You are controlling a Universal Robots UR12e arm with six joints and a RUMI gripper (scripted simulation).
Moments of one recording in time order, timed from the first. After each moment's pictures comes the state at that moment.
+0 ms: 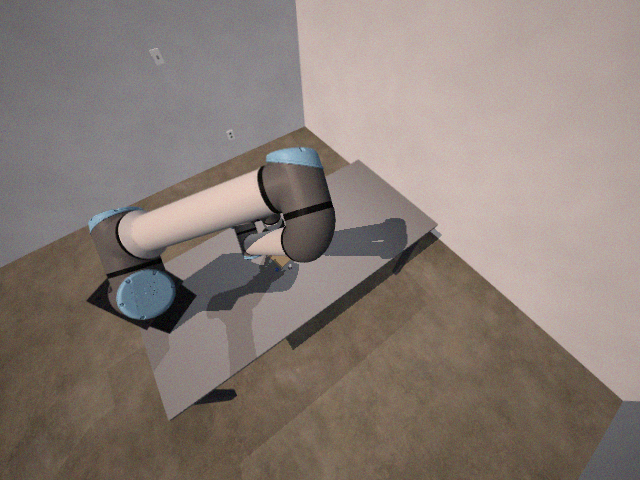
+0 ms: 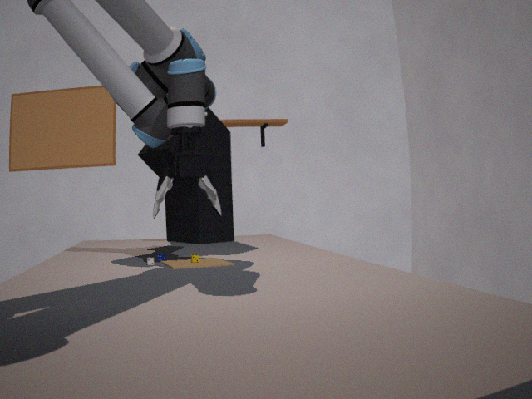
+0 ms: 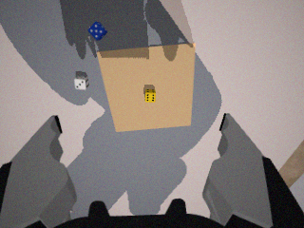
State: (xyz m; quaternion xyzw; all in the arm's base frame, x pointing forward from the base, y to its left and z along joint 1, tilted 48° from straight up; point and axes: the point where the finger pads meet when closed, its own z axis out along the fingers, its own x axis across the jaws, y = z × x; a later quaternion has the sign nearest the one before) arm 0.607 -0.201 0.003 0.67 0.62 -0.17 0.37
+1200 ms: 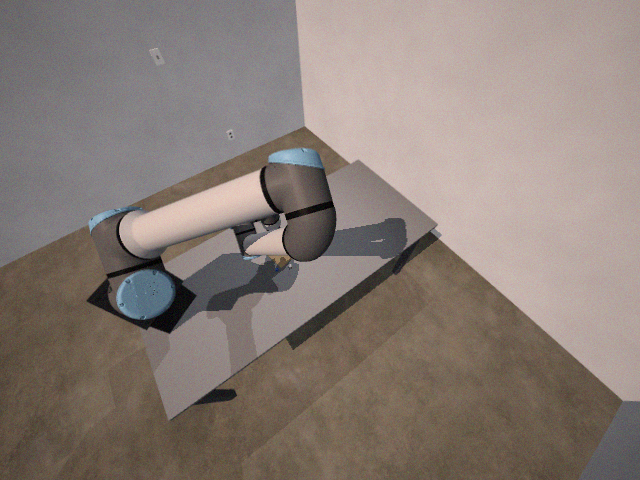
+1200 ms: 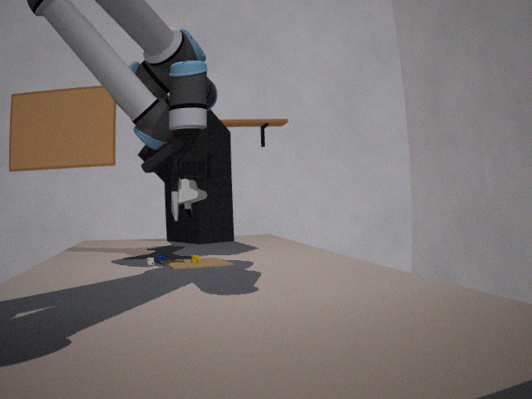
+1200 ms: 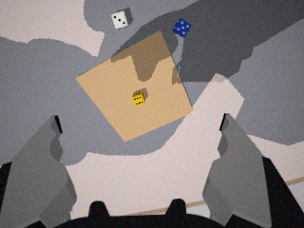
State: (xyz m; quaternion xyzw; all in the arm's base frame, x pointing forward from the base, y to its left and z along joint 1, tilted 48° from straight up) arm 0.613 -0.211 0.009 0.21 0.89 -0.35 0.22
